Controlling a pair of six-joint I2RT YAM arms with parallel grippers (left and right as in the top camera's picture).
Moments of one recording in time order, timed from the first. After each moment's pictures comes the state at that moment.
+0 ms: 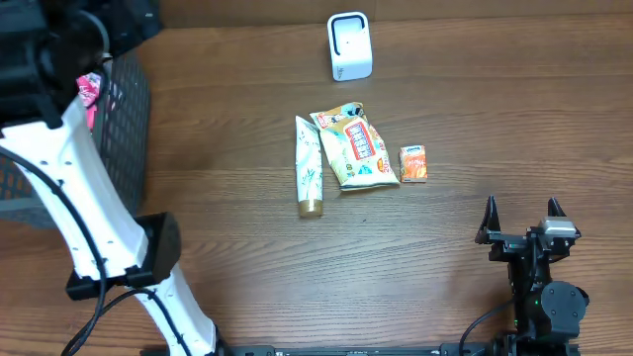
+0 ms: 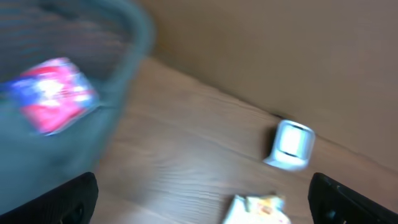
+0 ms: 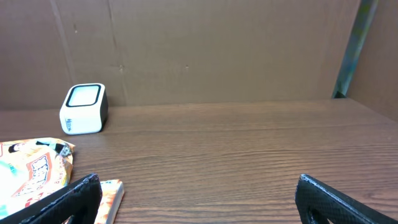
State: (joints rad) left arm 0.18 2.09 3.07 -1.69 0.07 -0.36; right arm -0.08 0.01 0.02 -0.04 -0.03 0.01
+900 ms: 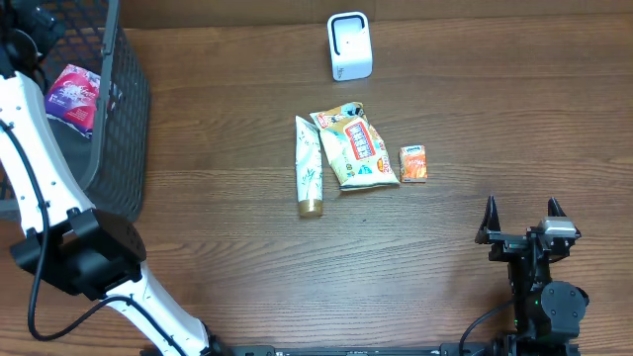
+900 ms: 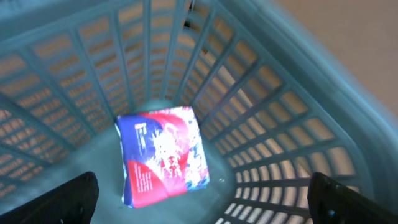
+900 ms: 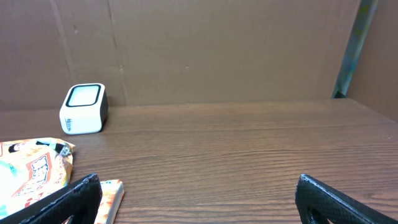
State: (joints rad) left arm 0.47 2.10 2.29 -0.89 -0.12 -0.49; right arm -0.08 0.01 0.02 -0.03 -0.03 0.01
